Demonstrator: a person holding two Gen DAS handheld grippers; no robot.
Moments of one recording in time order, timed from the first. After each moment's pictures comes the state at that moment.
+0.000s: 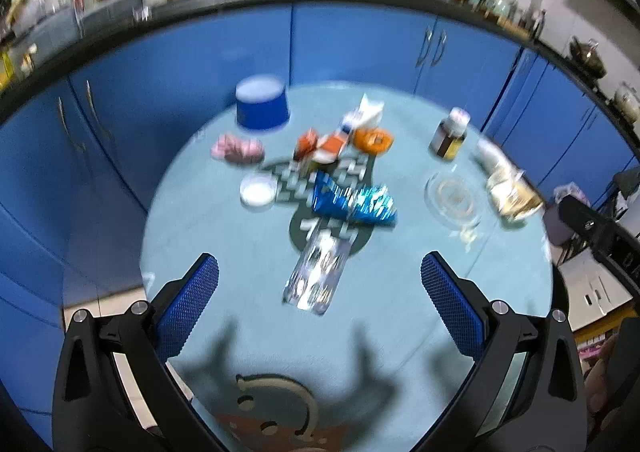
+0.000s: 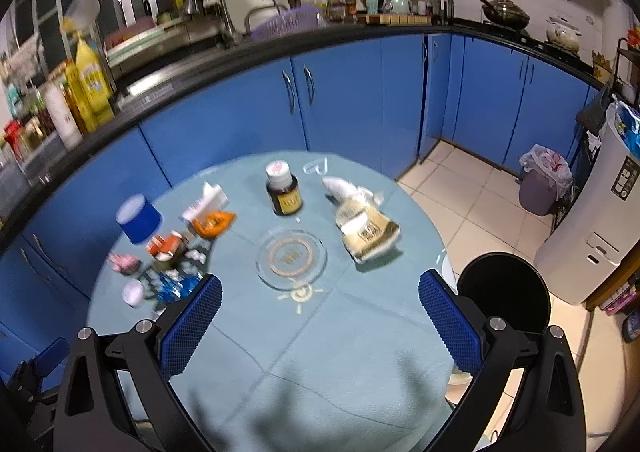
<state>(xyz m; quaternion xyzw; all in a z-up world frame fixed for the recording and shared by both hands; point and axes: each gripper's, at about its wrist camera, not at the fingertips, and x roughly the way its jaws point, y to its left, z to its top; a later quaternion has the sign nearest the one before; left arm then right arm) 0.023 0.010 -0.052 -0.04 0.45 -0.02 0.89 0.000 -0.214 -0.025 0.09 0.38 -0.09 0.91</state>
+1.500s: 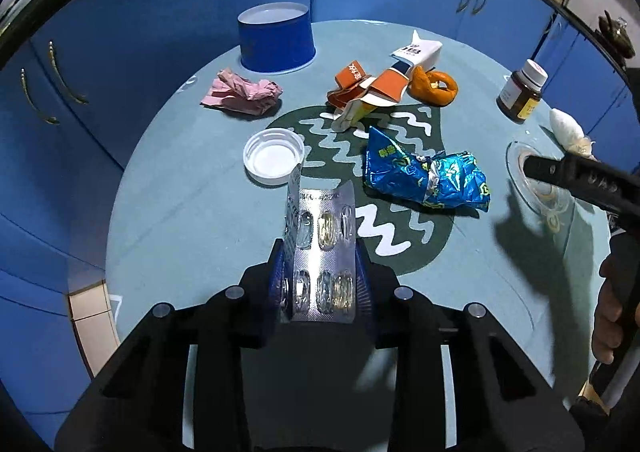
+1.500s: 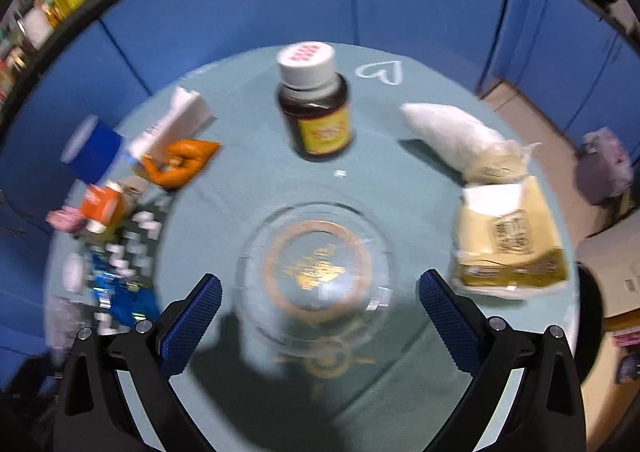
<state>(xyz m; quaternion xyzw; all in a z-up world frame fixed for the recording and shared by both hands) 0.075 0.034 -0.121 -0.02 0.51 0.00 0.86 0.146 -0.207 -0.125 0.09 0.52 0.02 0.85</state>
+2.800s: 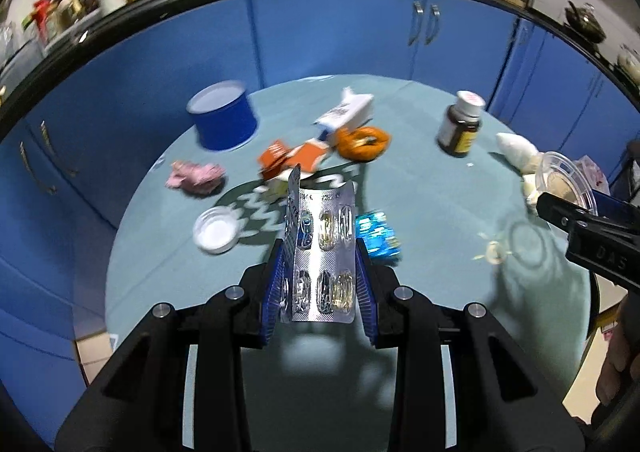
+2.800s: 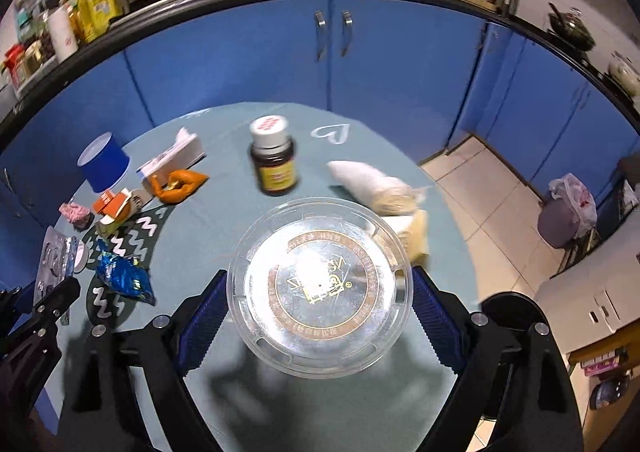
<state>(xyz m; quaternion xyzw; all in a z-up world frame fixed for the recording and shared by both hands) 0.071 -0.030 -0.077 0.03 0.44 -0.03 0.90 0.082 -0.248 -0.071 0.02 0.44 -0.03 0.90</state>
